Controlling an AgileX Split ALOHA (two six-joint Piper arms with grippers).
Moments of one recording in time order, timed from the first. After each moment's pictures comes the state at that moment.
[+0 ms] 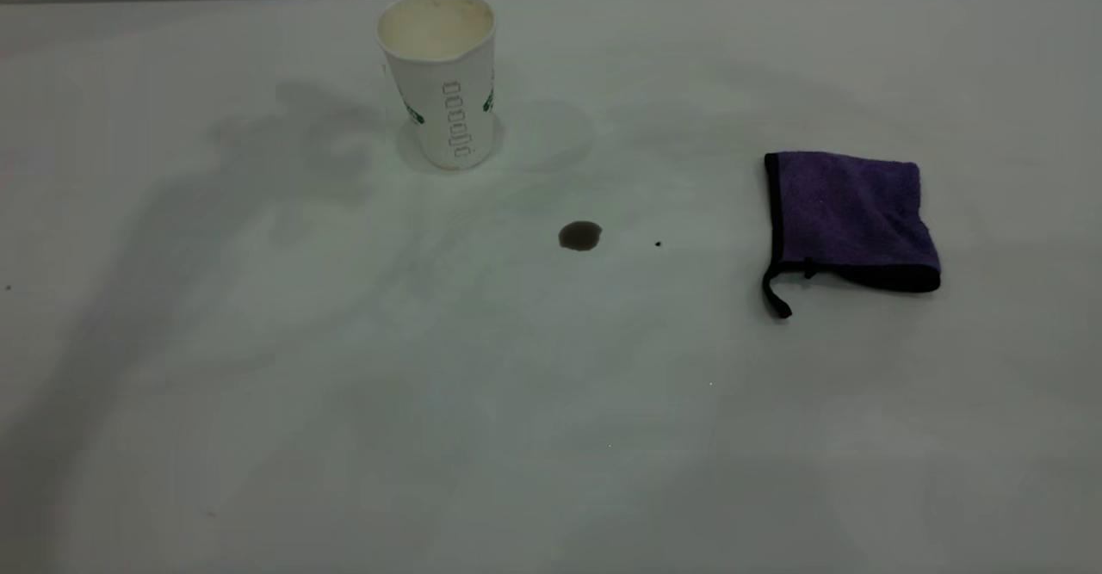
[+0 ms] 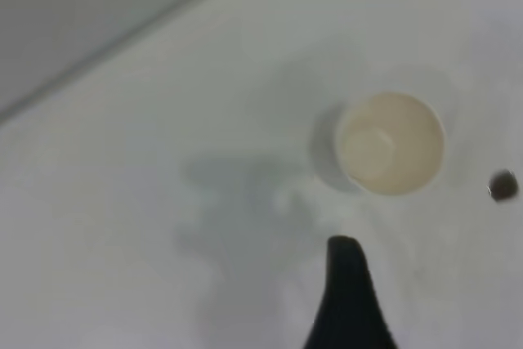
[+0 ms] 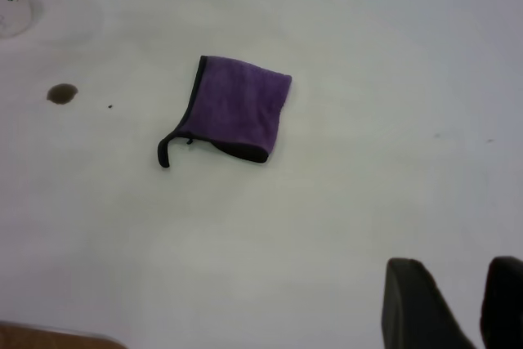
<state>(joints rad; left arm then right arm) -0.24 1.91 -2.10 -0.08 1.17 0.29 0.01 -0.02 -0.47 0.07 1.14 -0.10</state>
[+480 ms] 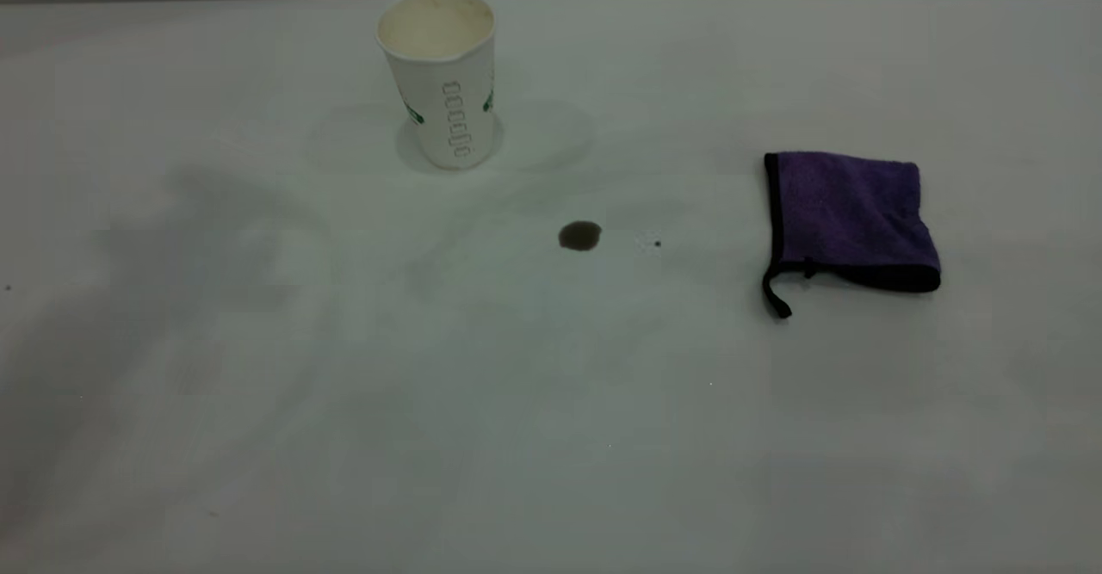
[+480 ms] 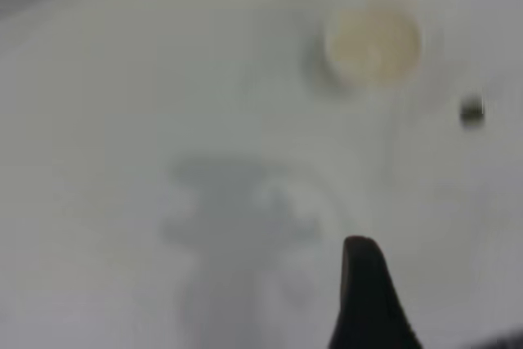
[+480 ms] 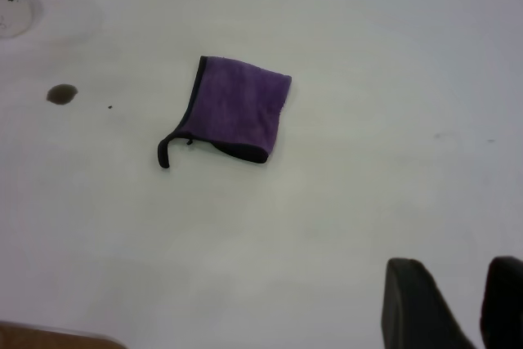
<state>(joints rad) -0.23 1.55 -1.67 -0.05 1.17 0.14 0.01 -0.02 -0.47 0.07 1.14 -0.10</state>
